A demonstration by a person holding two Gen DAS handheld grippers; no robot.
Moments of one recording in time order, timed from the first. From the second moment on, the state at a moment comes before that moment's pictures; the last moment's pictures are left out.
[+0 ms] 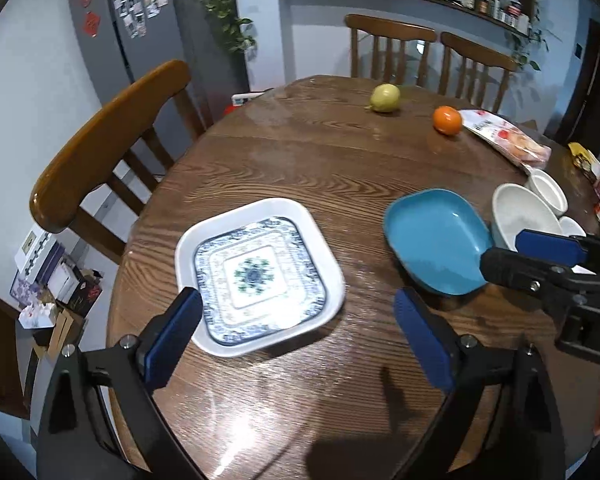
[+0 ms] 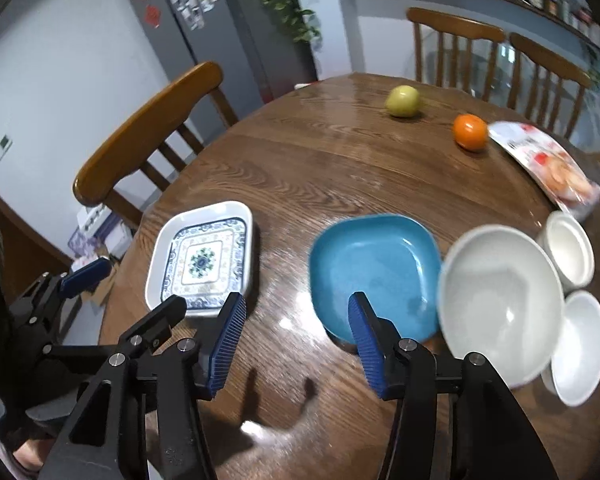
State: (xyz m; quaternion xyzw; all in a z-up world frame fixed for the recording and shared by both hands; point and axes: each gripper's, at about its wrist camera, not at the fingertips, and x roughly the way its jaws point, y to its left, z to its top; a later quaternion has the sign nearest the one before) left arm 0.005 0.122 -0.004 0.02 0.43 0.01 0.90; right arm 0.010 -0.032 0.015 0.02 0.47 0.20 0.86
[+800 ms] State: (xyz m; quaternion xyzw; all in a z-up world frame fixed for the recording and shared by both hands) left arm 0.001 0.051 -0.012 0.05 0.44 -0.05 0.89; right arm -0.026 -0.116 -0.006 0.09 0.49 0.15 0.86
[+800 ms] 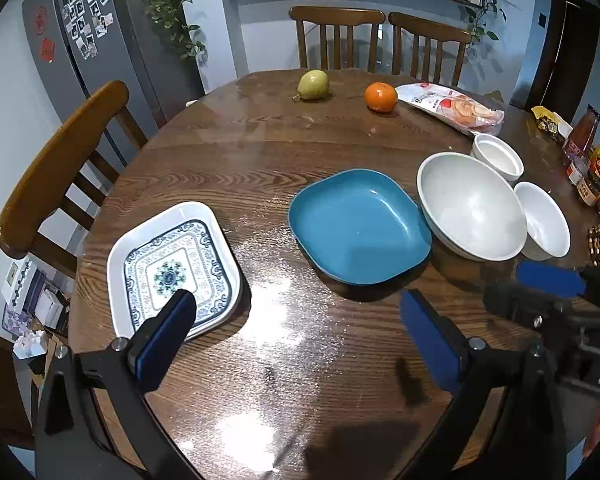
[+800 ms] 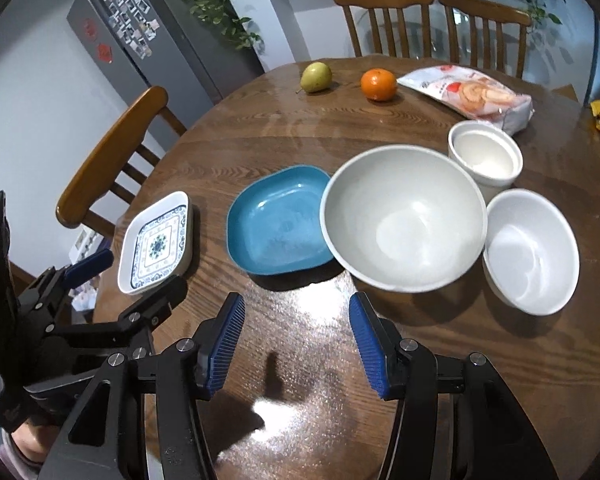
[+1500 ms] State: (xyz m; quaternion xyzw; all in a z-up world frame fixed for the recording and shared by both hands) left arm 0.043 0.035 -0.045 0.06 0.47 -0.07 0.88; right arm -0.014 -0.119 -0.039 0.12 0.51 0.13 0.84
